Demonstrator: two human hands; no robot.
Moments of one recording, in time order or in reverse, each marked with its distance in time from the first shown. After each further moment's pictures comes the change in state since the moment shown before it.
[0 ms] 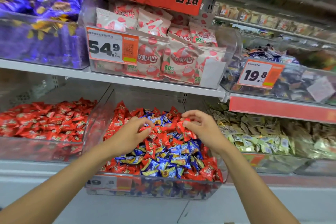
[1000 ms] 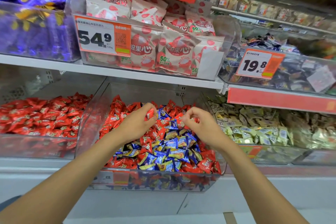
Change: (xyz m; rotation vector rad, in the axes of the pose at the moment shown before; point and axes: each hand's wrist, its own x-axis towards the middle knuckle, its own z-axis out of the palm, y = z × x) left_hand 0.035 0.000 0.019 0.072 0.058 0.017; right_hand -0.009 0.004 -0.002 -0.246 -0.001 -0.038
